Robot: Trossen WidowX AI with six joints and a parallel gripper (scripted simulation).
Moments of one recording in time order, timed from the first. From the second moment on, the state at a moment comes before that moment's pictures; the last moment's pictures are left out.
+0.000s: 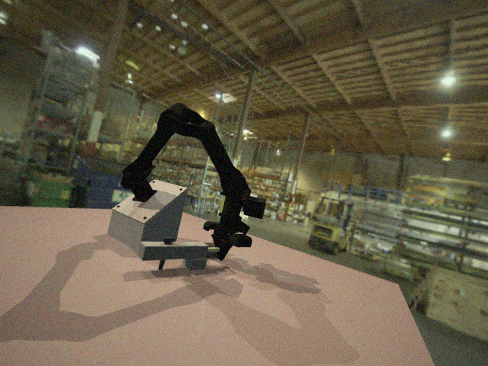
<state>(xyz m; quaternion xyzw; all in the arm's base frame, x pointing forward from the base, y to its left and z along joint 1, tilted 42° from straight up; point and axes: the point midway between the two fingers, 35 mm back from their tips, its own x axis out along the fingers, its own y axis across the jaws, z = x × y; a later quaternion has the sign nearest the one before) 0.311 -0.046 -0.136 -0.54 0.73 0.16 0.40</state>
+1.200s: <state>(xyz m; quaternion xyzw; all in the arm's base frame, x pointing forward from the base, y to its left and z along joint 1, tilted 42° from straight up) 0.308 -0.055 -0.133 -0.54 0.72 0.16 0.40</state>
